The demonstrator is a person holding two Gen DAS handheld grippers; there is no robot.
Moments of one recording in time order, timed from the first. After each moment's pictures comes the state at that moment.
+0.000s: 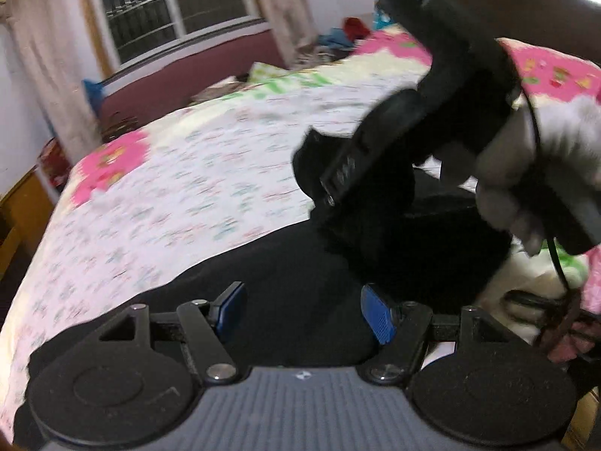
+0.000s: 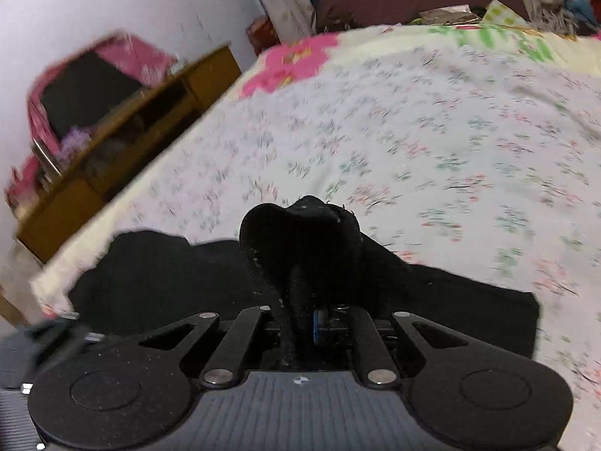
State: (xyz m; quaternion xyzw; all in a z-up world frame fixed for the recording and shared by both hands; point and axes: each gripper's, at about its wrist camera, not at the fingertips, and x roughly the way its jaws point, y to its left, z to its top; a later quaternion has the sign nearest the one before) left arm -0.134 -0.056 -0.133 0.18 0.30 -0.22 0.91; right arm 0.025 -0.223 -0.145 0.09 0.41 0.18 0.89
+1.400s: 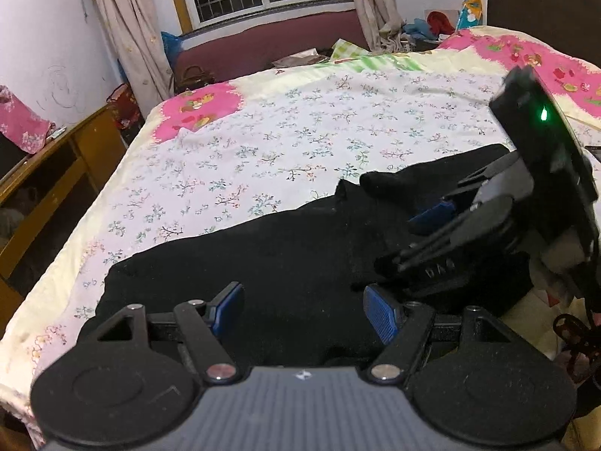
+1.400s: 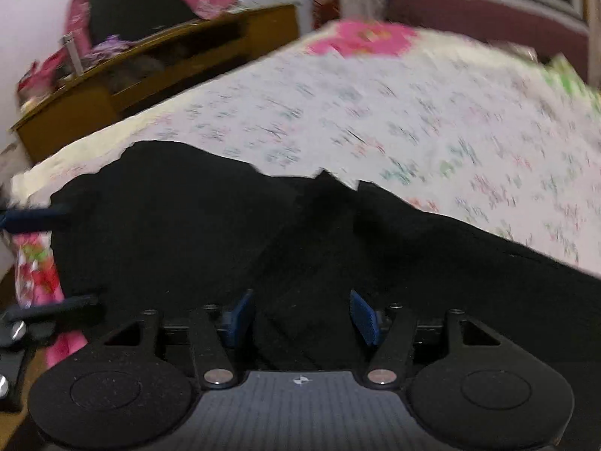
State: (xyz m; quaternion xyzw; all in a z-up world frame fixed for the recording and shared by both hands) left arm -0.139 0.043 -0.138 0.13 0.33 -0.11 0.93; right arm -0.004 -0.118 -0.177 -0.07 0.39 0.23 0.89
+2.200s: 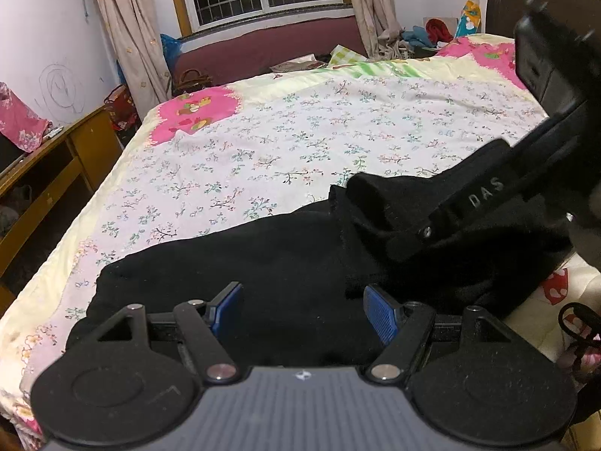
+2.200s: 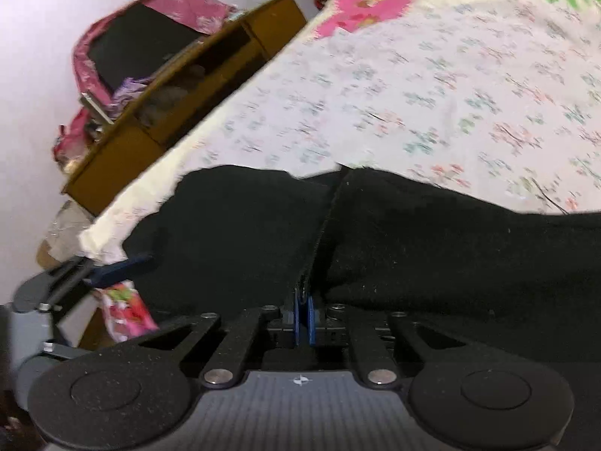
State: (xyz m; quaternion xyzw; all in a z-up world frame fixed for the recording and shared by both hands) left arm -0.135 0.044 -0.145 0.12 0.33 -0.12 0.93; right arm -0.003 -0.147 -0.149 0.11 0.46 0.31 0.83
